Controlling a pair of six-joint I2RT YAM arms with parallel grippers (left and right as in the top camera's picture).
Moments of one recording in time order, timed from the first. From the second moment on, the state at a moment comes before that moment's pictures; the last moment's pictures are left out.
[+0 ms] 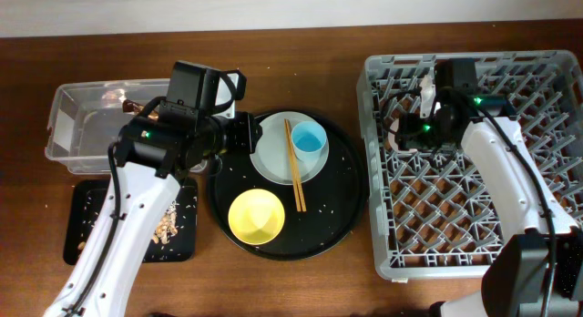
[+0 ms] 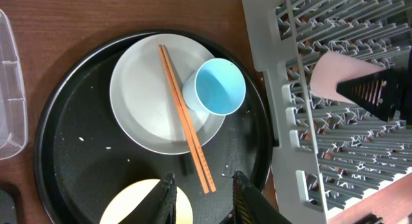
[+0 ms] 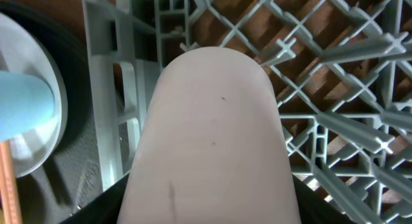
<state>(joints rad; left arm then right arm) -0.32 1.46 1.47 -0.95 0.28 -0.33 0.01 1.66 1.34 -0.94 -0.11 0.08</state>
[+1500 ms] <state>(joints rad) -0.47 1.99 1.47 -0.58 0.12 -0.46 0.01 1.49 1.59 -1.29 -0.10 0.07</state>
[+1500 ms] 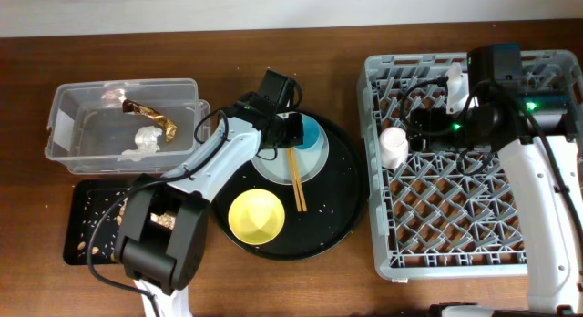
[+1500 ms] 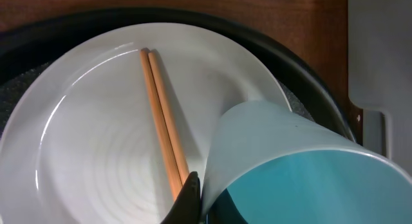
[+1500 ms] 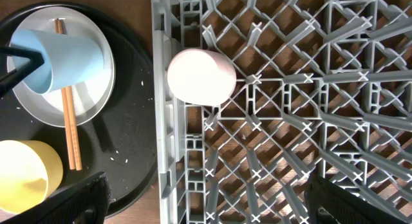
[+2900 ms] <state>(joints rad) -0.32 1.74 1.67 -0.60 1.44 -0.36 -0.01 1.49 1.59 -1.22 -1.40 -0.56</state>
